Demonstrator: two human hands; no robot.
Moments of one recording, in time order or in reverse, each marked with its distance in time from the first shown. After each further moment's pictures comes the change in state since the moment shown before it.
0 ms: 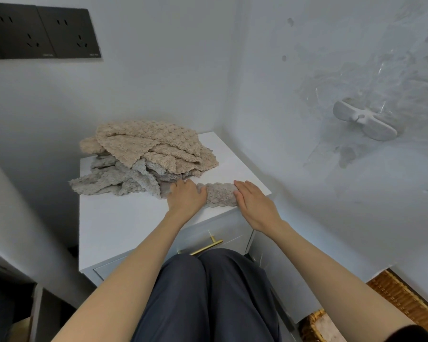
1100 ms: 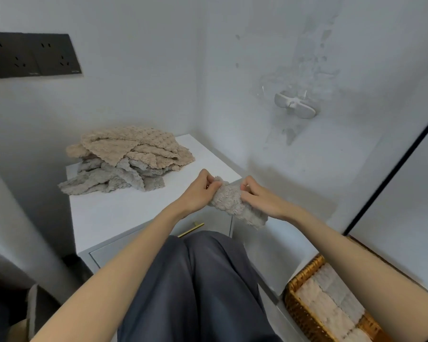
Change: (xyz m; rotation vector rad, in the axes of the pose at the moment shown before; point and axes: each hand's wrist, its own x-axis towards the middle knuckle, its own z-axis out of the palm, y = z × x) left_hand -0.094 0.060 -0.025 -0.559 -0.254 0.390; right_hand -0.106 -0.001 -0.086 0.535 -0.190 0.104
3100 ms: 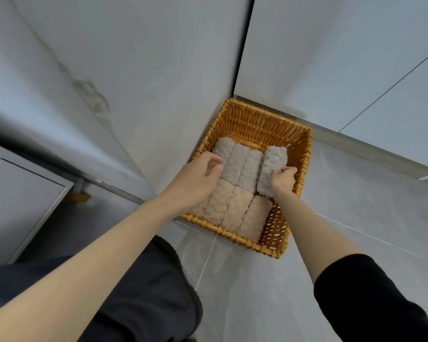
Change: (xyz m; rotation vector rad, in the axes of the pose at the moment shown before) left_hand 0.035 -0.033 0.412 0.102 -0.732 -0.006; right_hand -0.194 0.511 0.041 0.414 1.139 1.301
